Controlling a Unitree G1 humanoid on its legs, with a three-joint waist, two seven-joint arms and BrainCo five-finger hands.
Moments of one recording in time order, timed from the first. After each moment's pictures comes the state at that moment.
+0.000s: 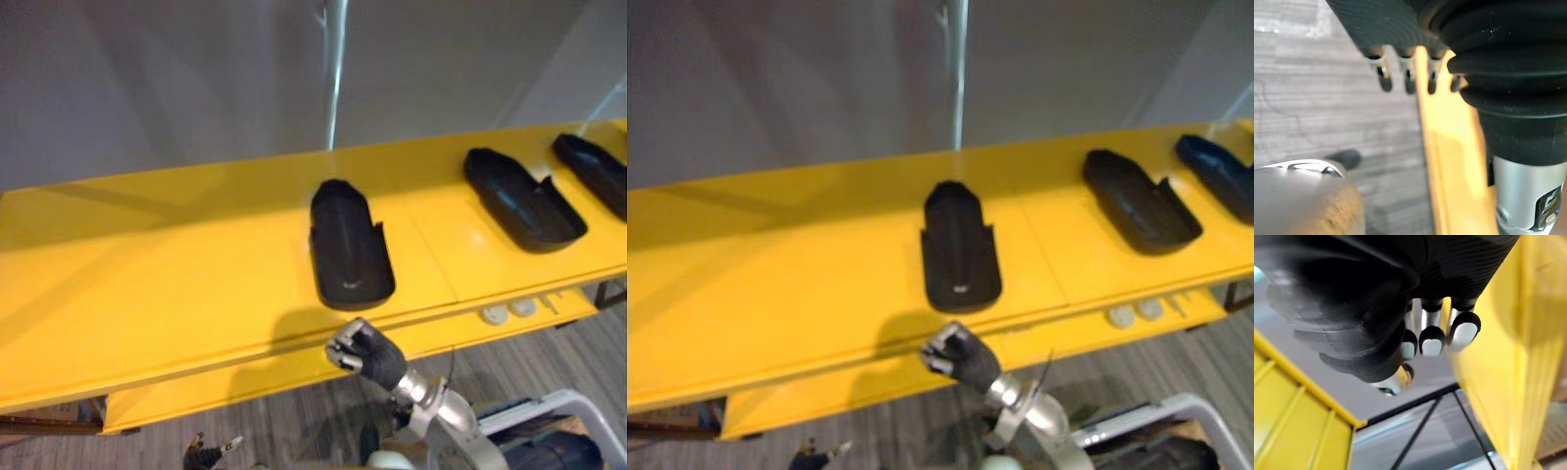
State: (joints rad) left arm 0.11 0.15 -0.07 1.03 -0.20 -0.09 0.25; right arm 0.23 -0.29 0.47 -0.23 0.49 -0.14 0.49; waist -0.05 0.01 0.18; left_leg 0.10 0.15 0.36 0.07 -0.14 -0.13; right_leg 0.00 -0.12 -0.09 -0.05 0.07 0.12
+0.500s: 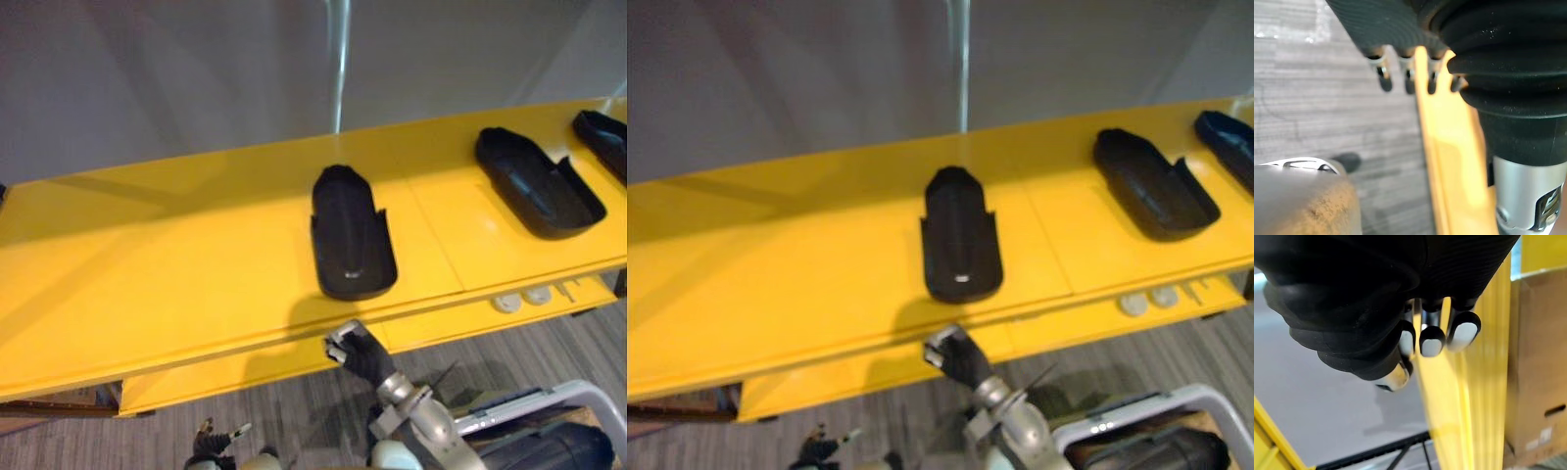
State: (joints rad) left arm 0.09 0.15 -0.13 1.03 -0.24 -0.11 0.27; right arm 0.23 -0.26 0.50 -0.17 0.22 -0.22 0.13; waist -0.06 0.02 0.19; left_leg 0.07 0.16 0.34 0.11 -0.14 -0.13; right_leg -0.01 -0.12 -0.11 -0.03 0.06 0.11
